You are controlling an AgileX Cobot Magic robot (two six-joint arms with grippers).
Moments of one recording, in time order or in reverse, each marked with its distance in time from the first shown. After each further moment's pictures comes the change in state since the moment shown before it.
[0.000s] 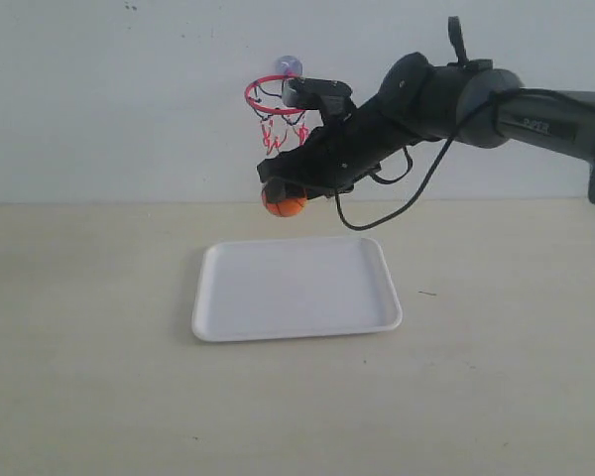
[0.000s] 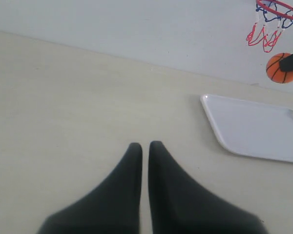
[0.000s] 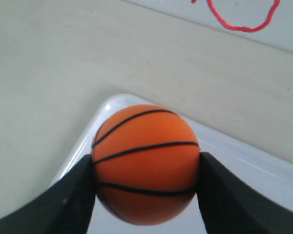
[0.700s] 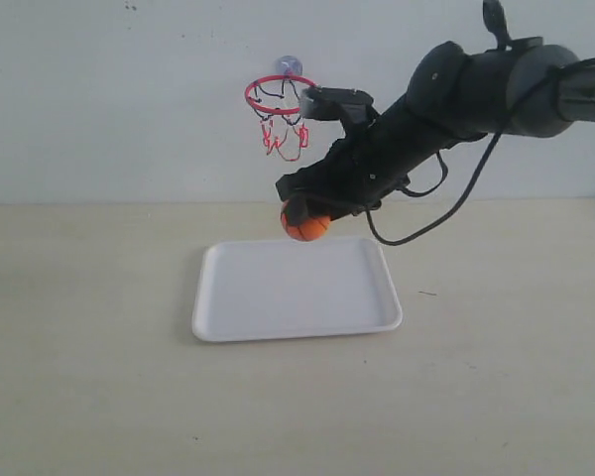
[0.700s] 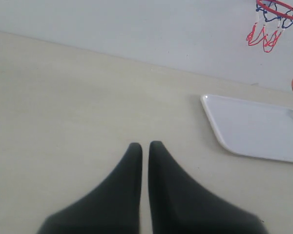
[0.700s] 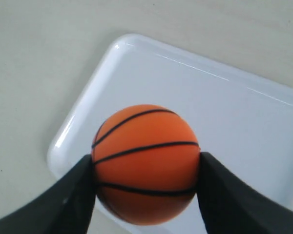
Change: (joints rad) left arm 0.000 0.000 0.000 0.000 0.000 0.000; right arm 0.000 -0.203 0.290 -0.023 0.013 -0.003
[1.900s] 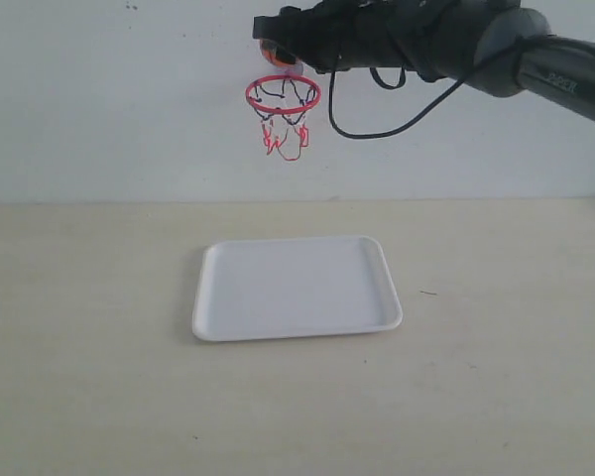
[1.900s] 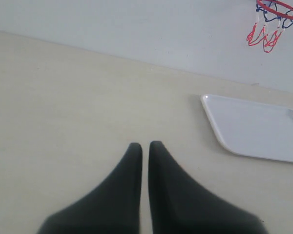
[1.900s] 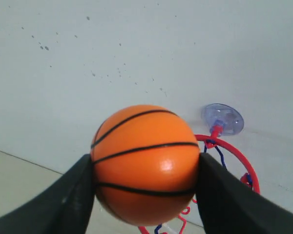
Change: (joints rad) left arm 0.000 0.000 0.000 0.000 0.000 0.000; right arm 0.000 0.158 -0.447 0.279 -0.398 -0.115
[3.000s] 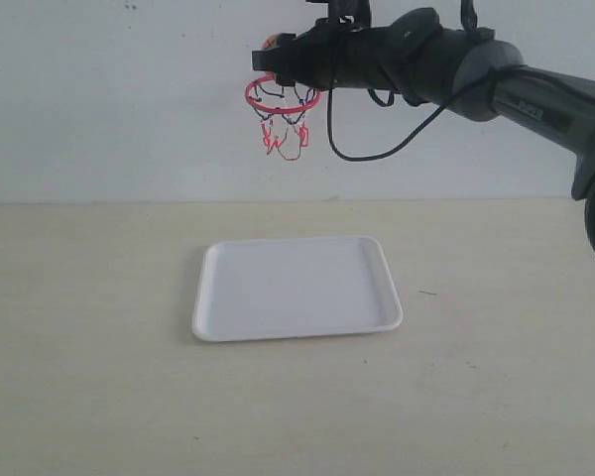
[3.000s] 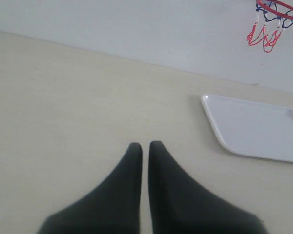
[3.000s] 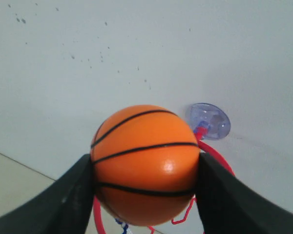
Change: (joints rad) left arm 0.000 0.000 0.000 0.000 0.000 0.000; right arm 0.000 0.088 -0.061 0.038 -0.046 -0.175
